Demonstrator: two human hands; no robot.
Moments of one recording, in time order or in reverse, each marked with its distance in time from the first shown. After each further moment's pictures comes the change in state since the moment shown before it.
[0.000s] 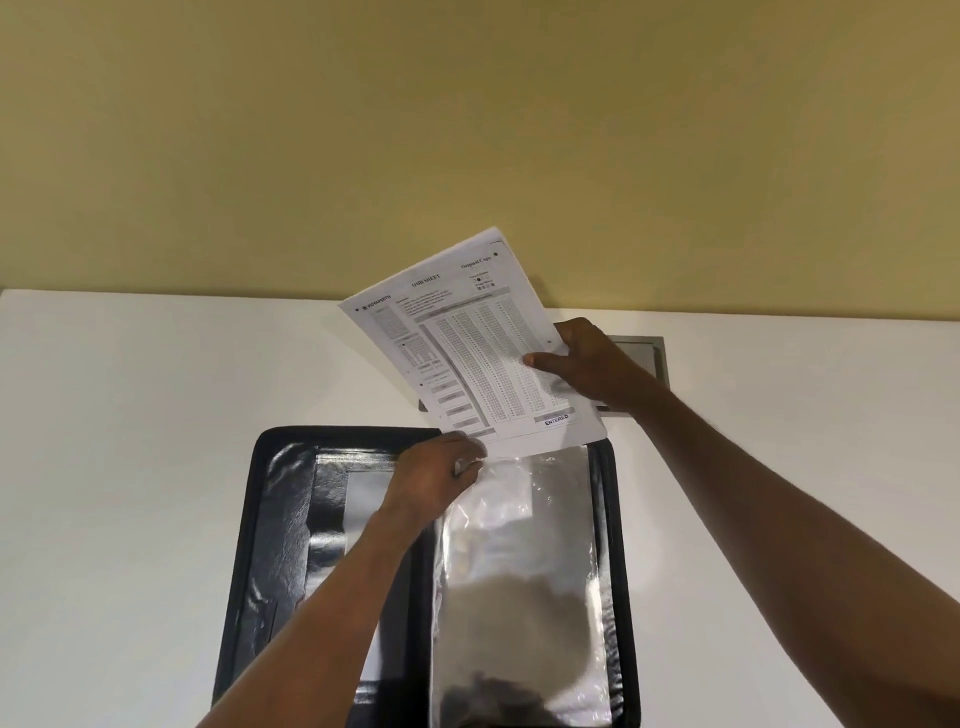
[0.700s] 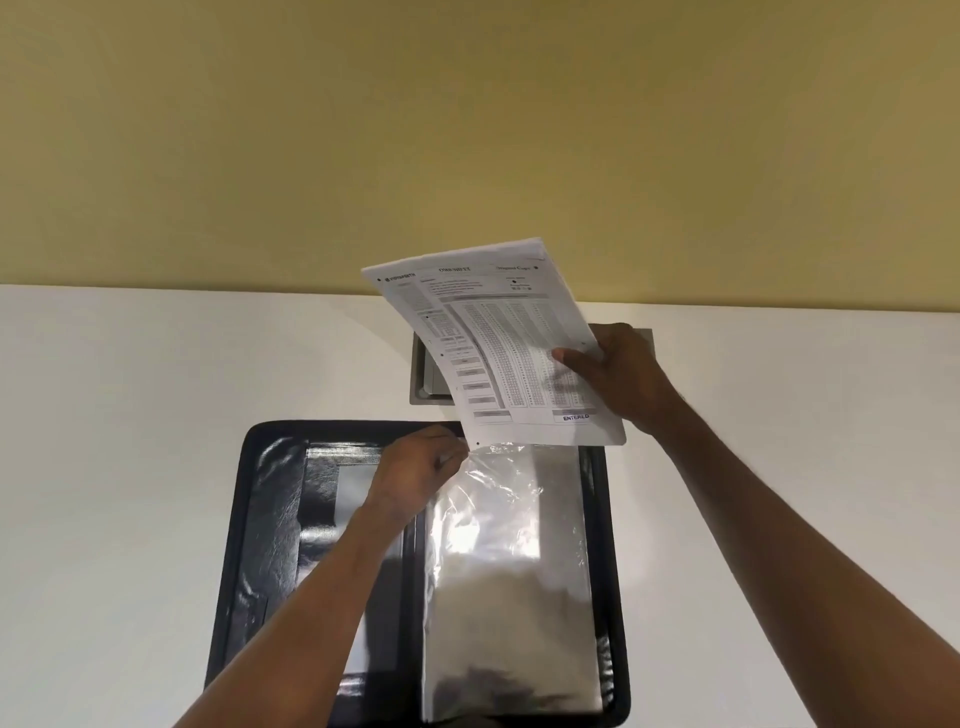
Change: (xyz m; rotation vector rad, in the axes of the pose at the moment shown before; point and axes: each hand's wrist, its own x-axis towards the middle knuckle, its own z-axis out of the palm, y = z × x) left_hand -0.006 -0.009 -0.003 -0.027 0.043 0.075; right_hand -0.052 -0.005 -0.009 -0.059 0.289 -0.022
